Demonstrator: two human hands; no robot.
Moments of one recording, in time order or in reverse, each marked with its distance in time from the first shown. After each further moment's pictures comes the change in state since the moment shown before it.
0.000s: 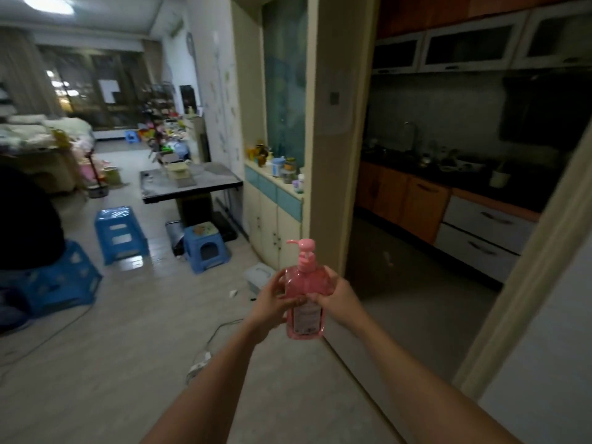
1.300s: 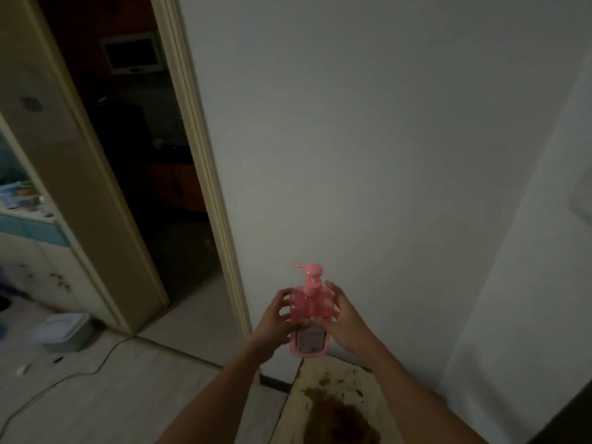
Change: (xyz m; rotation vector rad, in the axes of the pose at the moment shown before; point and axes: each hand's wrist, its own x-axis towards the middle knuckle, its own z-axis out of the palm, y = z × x) left_hand -0.270 -0.065 0.517 0.139 -0.764 -0.039; right_hand -0.518 0.124 -0.361 -0.038 0.646 0.230
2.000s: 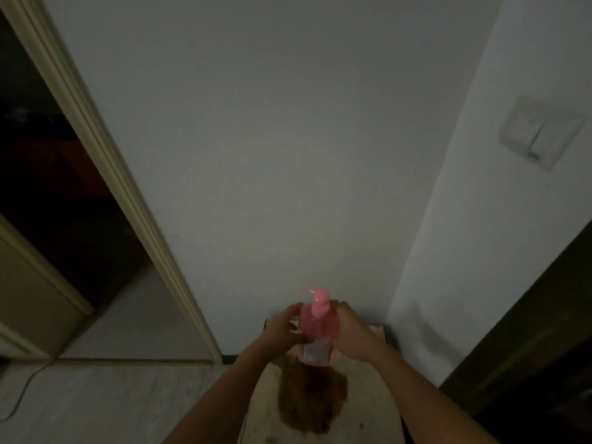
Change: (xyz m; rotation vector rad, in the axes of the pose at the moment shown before) left_hand 0.043 -0.082 0.058 0.486 -0.384 -0.028; right_hand -0.047 0.076 -0.027 -0.315 0.130 0.135
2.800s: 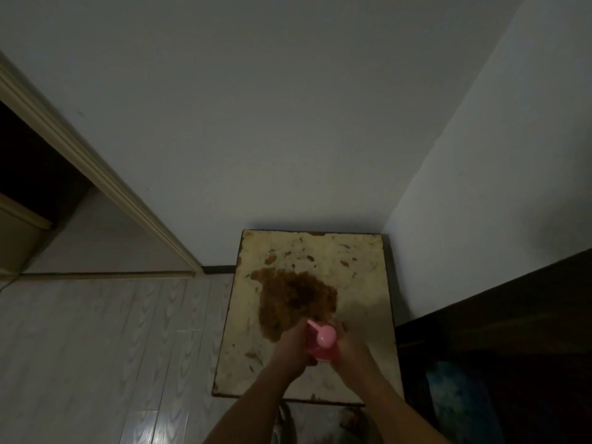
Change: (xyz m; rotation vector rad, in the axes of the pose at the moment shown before) left_hand 0.005 -0.197 0.185 0.107 -0.143 -0.270; right_hand -0.074 0.227 0.149 -0.187 -0.085 0.459
